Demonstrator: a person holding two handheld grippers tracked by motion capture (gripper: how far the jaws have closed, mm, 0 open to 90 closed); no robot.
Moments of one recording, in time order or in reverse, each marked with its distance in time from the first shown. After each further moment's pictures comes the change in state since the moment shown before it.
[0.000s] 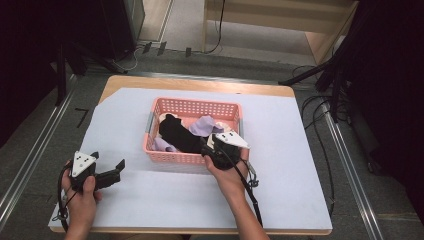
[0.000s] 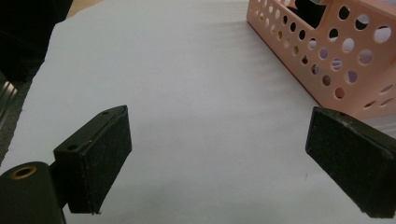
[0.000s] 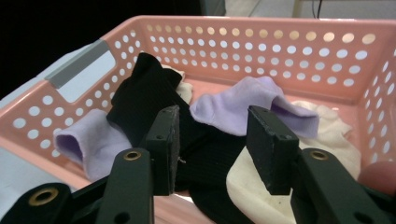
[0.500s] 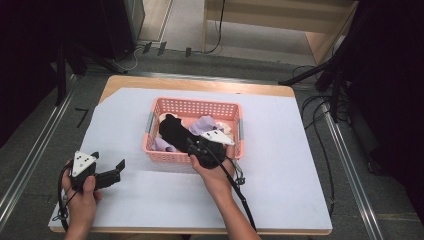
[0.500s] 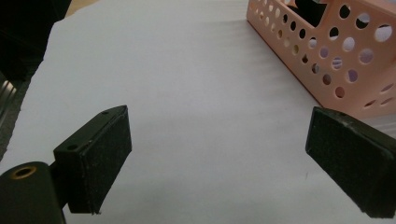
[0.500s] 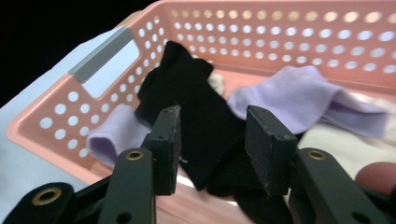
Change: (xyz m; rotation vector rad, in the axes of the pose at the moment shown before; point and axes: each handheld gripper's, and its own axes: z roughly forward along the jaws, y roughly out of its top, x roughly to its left) left arm 0.000 0.000 0.001 0.002 0.000 0.000; right arm 0.032 0.001 0.019 0.058 0.035 0.008
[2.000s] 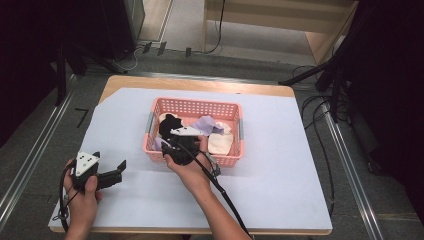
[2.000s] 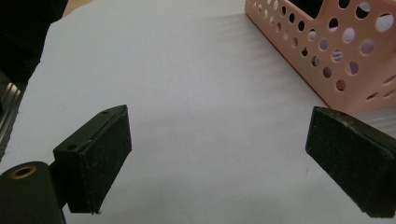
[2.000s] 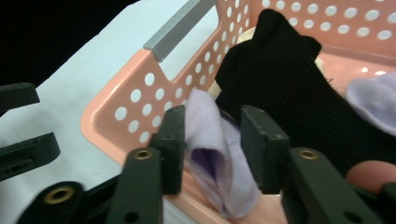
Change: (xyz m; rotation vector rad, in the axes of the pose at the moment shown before) left arm -0.003 0.001 0.002 0.020 0.006 0.031; right arm 0.051 0.007 0.039 0.149 0.126 -0.043
